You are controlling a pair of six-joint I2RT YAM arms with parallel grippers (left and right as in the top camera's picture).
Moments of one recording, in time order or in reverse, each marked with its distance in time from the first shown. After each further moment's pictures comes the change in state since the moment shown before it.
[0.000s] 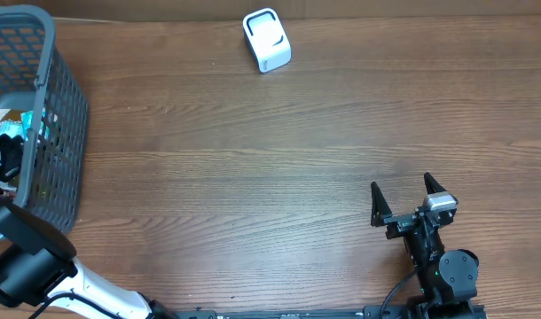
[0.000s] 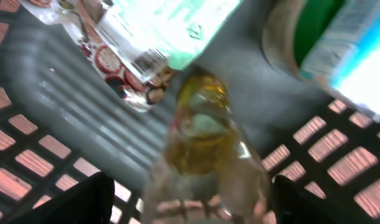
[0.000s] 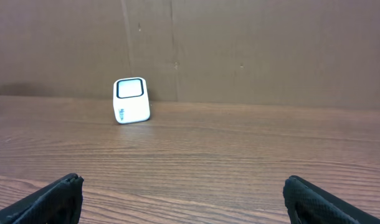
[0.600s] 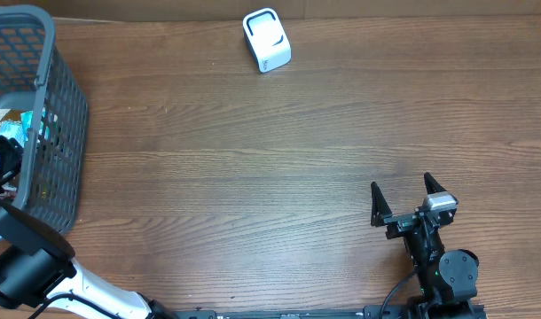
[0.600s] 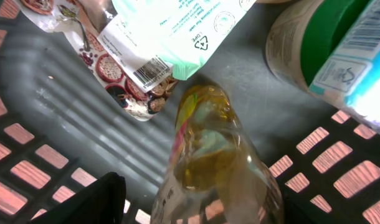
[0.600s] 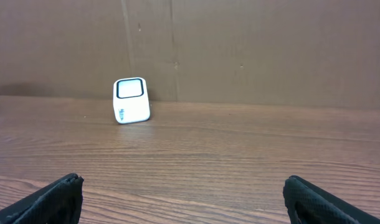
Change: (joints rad) left arm 0.010 0.000 -0.023 0.039 0.016 0.003; right arm 0.000 0.000 0.000 0.000 0.000 0.000
